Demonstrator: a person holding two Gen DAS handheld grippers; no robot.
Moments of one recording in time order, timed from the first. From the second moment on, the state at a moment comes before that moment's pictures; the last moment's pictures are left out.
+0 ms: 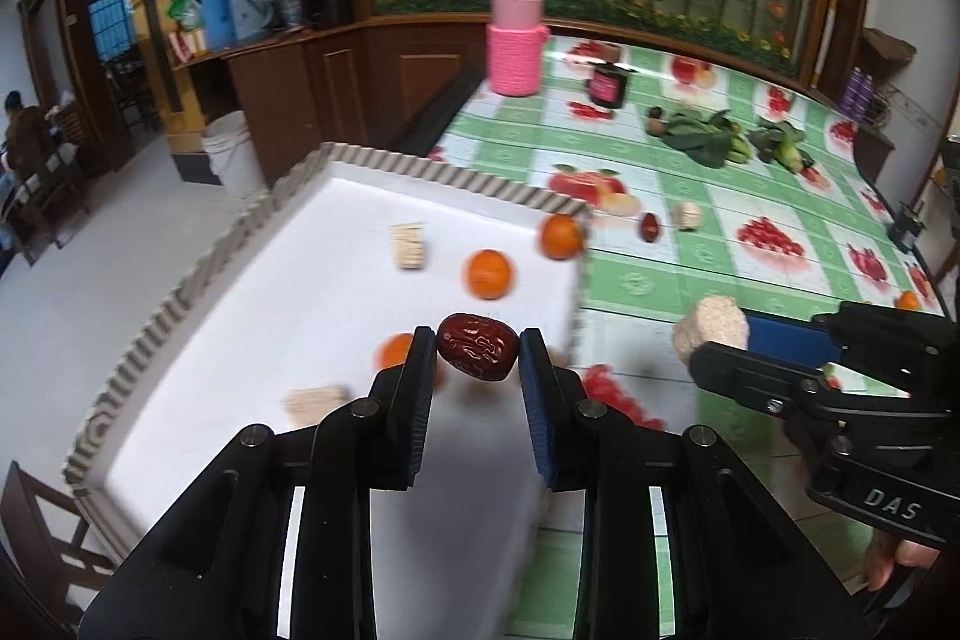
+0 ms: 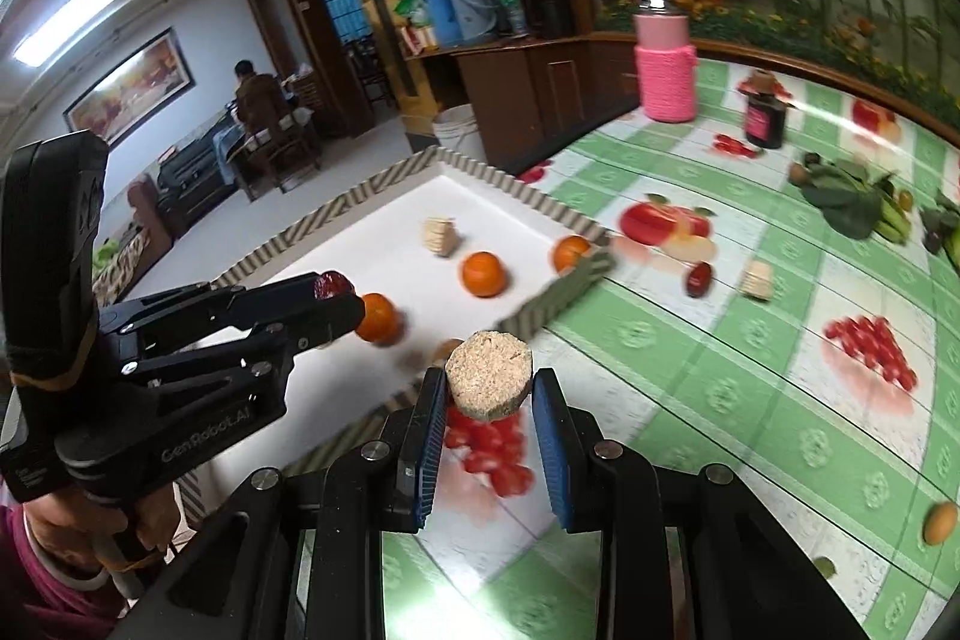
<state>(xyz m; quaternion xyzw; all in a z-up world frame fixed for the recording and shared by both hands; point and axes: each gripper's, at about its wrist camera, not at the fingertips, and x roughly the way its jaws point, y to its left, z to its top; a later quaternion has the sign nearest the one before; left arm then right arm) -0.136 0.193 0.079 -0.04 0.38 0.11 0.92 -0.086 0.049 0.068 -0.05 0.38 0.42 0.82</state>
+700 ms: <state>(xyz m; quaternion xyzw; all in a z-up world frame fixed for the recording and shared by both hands) -0.151 0.283 0.066 -0.06 0.39 0.19 0.90 -0.099 0.127 0.064 -0.10 0.39 0.47 0.78</state>
